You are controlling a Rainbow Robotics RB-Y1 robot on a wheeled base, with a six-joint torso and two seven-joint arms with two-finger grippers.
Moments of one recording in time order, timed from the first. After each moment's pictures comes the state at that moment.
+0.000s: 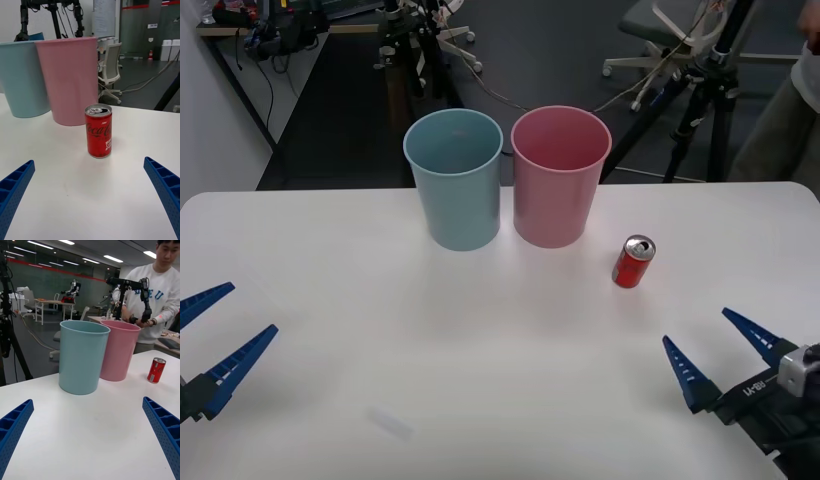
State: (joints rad) right arm 0.43 -0.30 -0.19 -1.66 0.91 -0.76 0.40; left arm 0.35 0.40 0.52 -1.66 -0.96 -1.22 0.00
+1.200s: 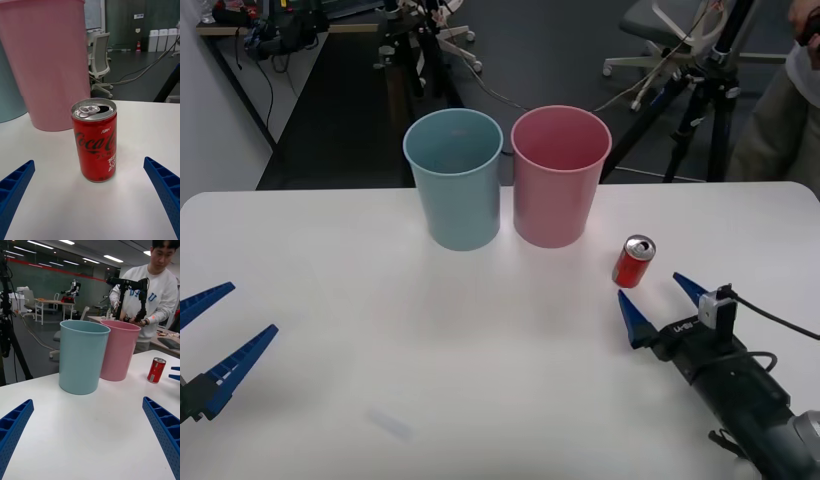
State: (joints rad) right arm 0.12 -0.24 -0.05 -1.39 0.88 -0.53 0.49; left arm 0.35 0.40 0.52 -1.66 -0.96 -1.22 0.00
